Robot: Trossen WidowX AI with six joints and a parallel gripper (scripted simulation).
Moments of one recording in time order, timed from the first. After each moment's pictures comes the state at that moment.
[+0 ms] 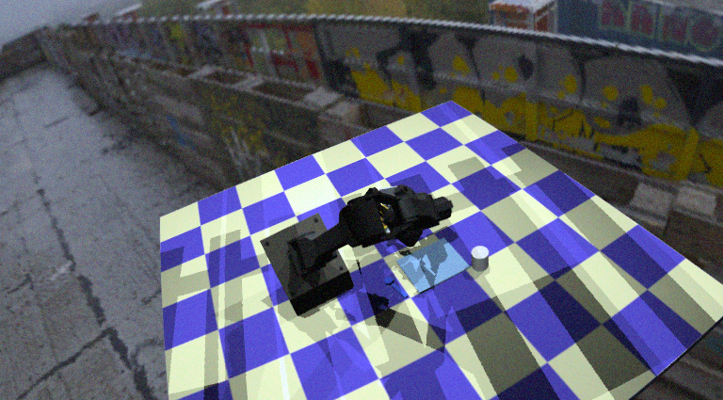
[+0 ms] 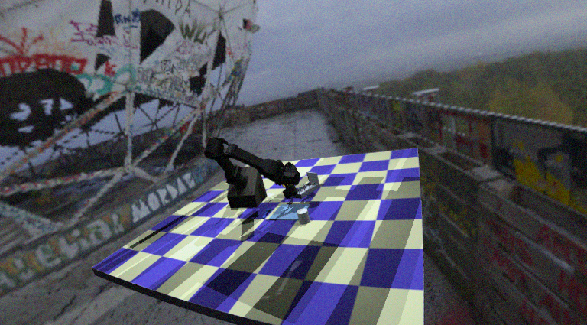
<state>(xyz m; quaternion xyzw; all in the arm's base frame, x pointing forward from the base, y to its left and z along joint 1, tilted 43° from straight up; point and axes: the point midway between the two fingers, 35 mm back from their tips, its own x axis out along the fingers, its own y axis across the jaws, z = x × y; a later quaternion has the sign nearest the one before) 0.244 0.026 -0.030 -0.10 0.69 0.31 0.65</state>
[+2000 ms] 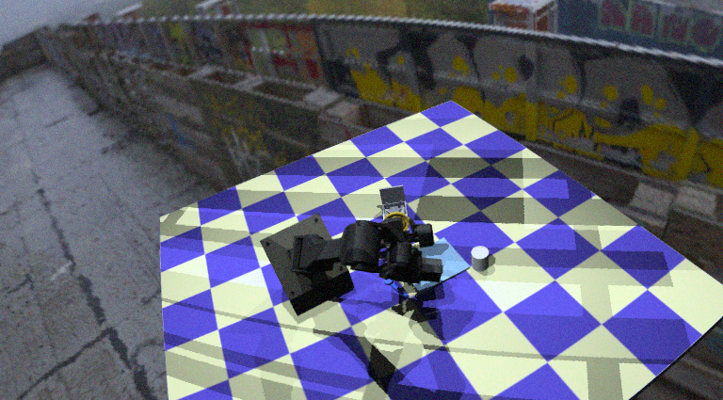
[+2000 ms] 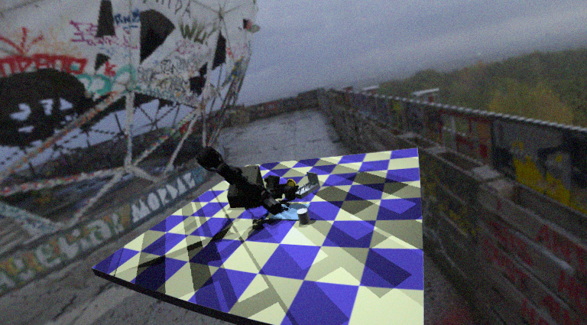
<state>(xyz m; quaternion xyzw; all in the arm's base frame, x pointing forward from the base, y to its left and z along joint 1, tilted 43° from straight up) 0.262 -0.015 -0.022 -0.36 0.20 0.50 0.76</state>
